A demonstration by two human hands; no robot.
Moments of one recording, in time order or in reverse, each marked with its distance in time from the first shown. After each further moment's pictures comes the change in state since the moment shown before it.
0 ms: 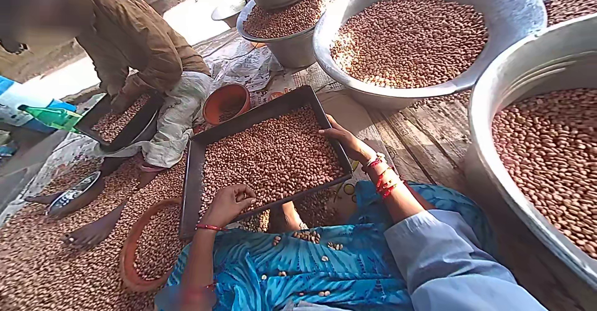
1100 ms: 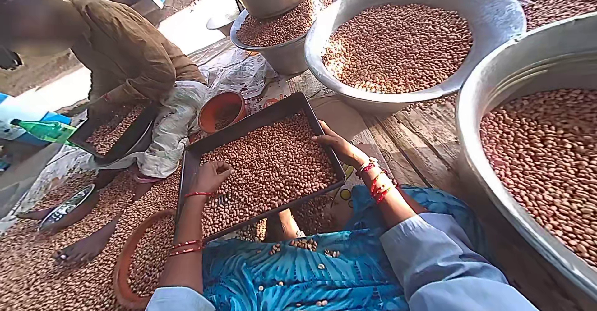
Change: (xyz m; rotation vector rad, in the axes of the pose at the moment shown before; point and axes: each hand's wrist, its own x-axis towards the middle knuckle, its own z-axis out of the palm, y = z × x) left_hand 0.066 -0.002 -0.053 0.053 0.110 -0.143; right_hand 0.003 -0.002 0.000 0.018 0.004 0.001
